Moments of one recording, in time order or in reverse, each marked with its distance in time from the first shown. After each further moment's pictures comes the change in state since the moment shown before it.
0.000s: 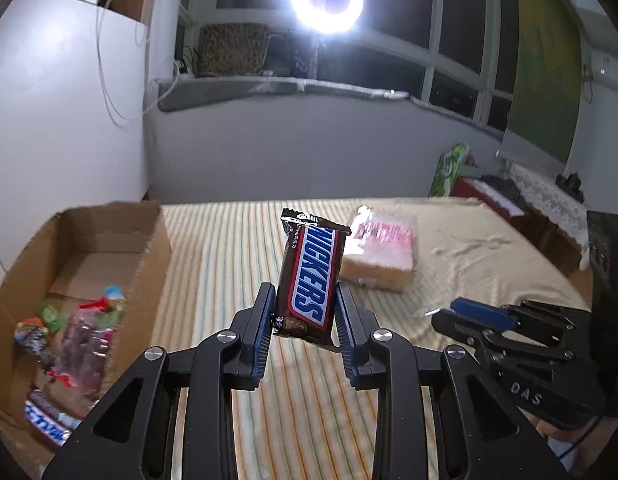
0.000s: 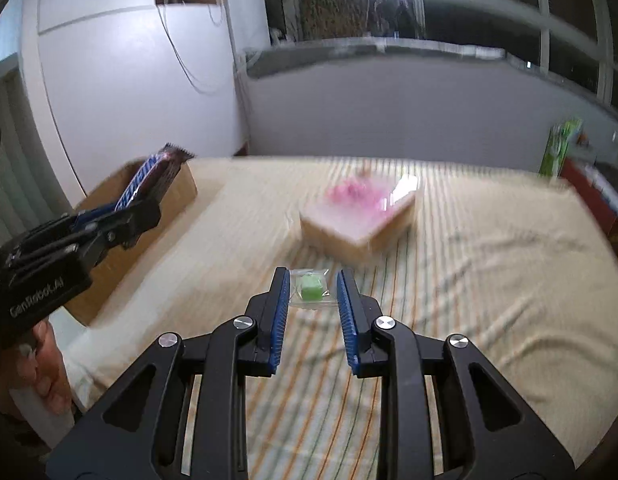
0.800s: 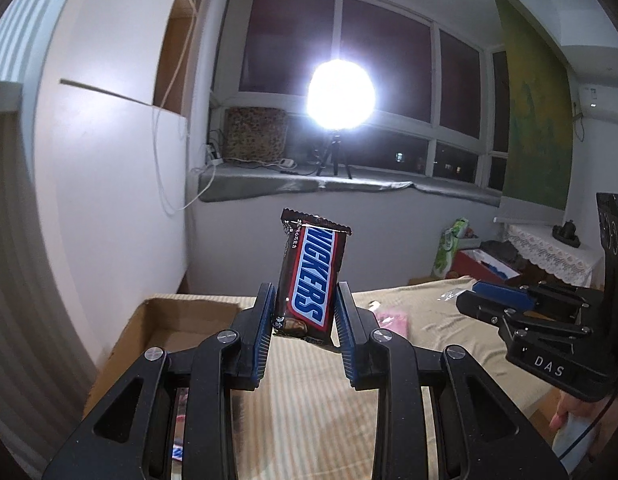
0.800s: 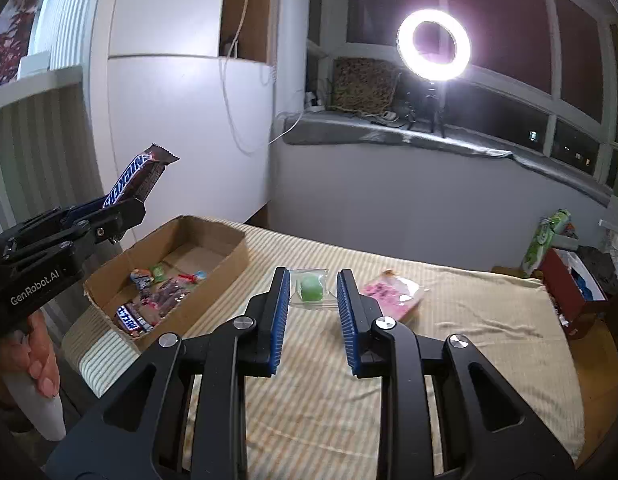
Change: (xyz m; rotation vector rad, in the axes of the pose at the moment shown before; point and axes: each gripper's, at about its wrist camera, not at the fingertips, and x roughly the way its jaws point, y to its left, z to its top) left arm -0.120 0.030 0.036 0.006 -0.254 0.057; right arm -0.083 0.084 0.049 -0.154 -0.158 -0.022
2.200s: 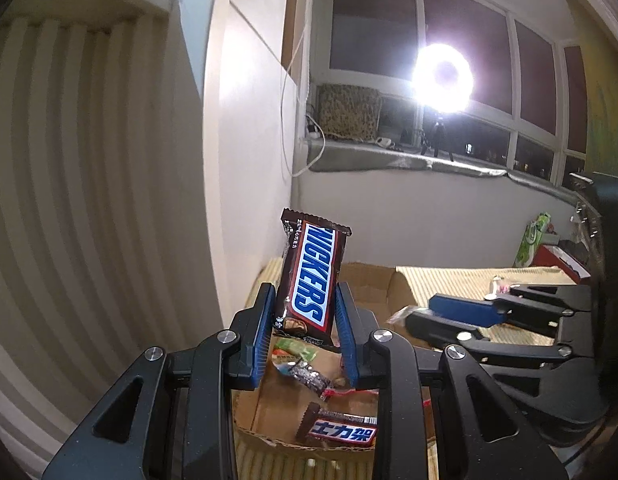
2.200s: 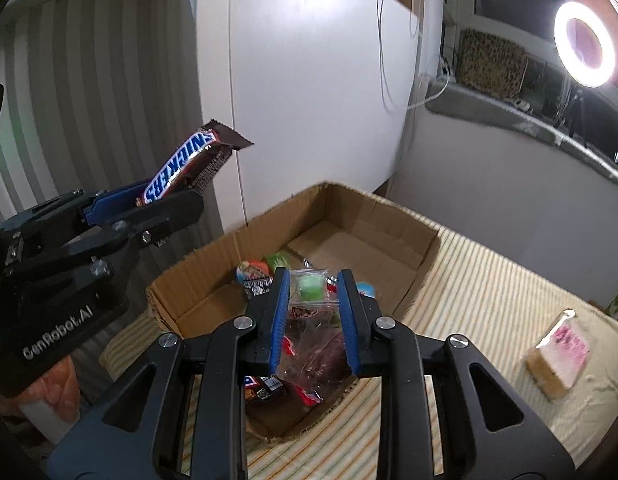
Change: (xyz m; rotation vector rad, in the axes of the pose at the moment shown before) left arm -0.019 0.130 -0.040 -0.081 0.074 0.255; right arm 0.139 0.165 0.004 -0.177 0.148 0.304
